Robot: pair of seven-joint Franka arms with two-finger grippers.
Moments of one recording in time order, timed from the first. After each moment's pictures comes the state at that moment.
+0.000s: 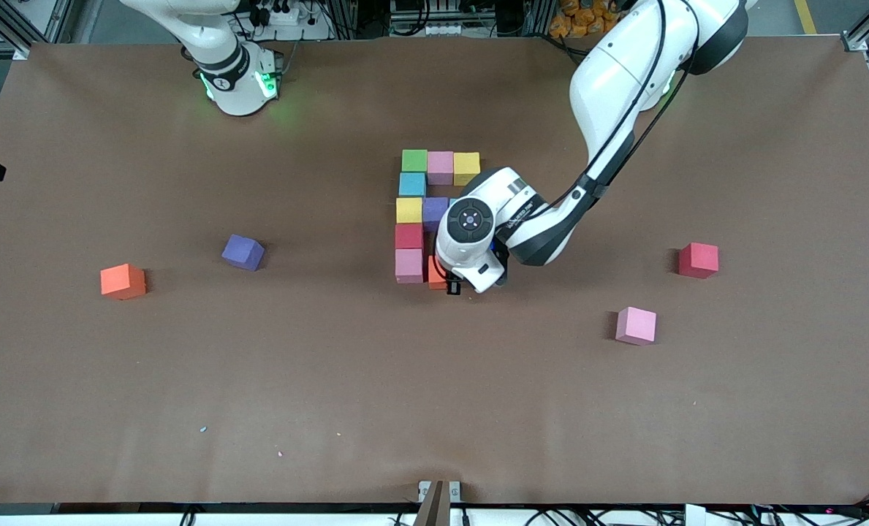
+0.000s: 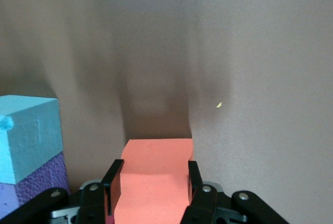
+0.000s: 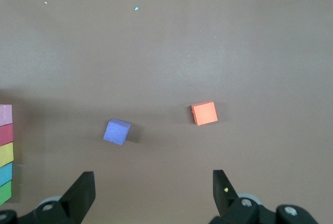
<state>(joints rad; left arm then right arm) -0.44 0.85 -0.40 -1.40 0.20 2.15 -2.35 -0.07 0.01 -0.07 -1.42 0.01 1.47 -0.19</state>
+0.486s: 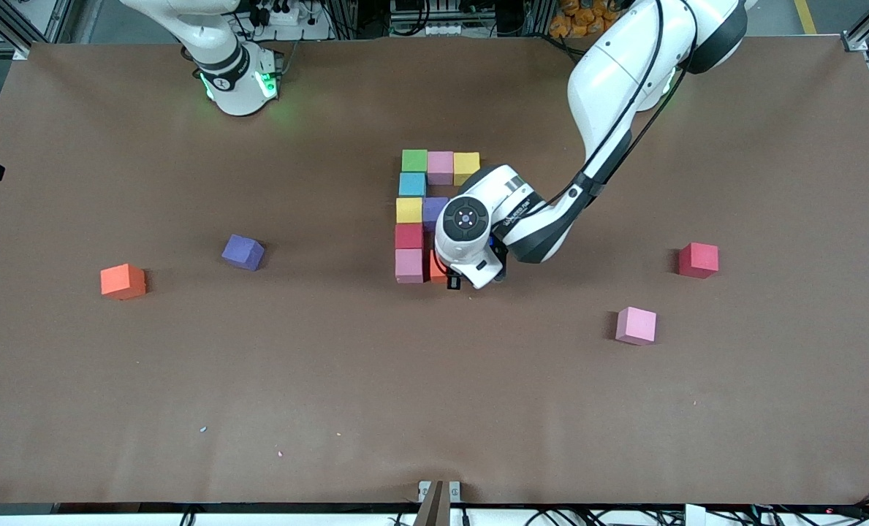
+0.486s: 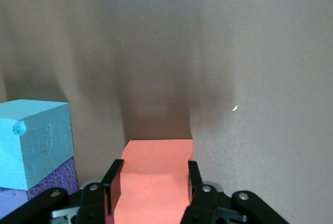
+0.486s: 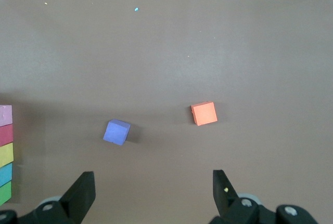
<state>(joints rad) -0.44 0.85 -0.40 -1.42 0.20 2.14 -2.35 -0.07 0.01 -0.07 -1.41 0.01 1.47 -0.19</state>
